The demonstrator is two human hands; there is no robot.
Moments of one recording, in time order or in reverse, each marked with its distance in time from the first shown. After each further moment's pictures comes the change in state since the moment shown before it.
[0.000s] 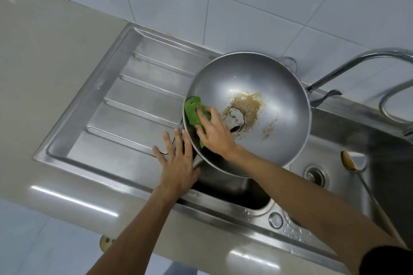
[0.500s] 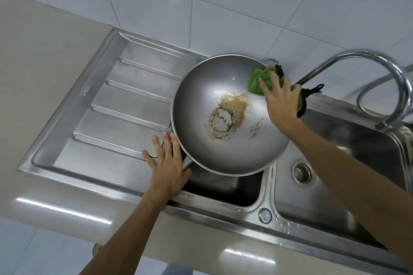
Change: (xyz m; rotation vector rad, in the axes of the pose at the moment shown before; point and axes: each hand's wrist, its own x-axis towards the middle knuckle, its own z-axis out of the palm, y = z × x) left_hand 0.002 -0.006 0.007 -0.083 0.033 0.007; right_hand -0.006 0.141 -0.147 -0.939 -0.083 0.381
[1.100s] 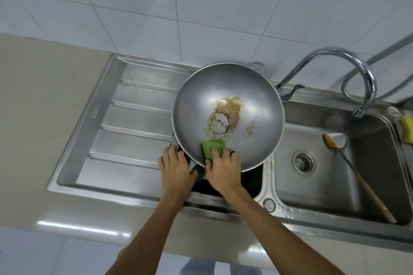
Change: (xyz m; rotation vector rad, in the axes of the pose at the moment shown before) left_hand -0.013 0.018 -0.028 0.115 0.126 0.034; right_hand -0.169 -0.165 -0.071 0.658 -0.342 0.091
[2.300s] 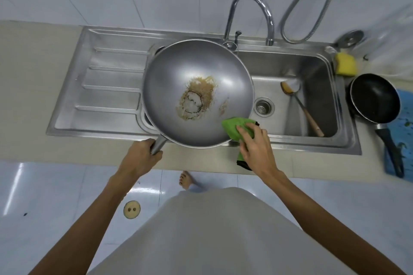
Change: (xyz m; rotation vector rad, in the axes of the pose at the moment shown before) left_hand -0.184 0.023 -0.068 -0.254 -0.175 0.017; right_hand -0.219 0.219 -0.027 0.226 0.424 -0.168
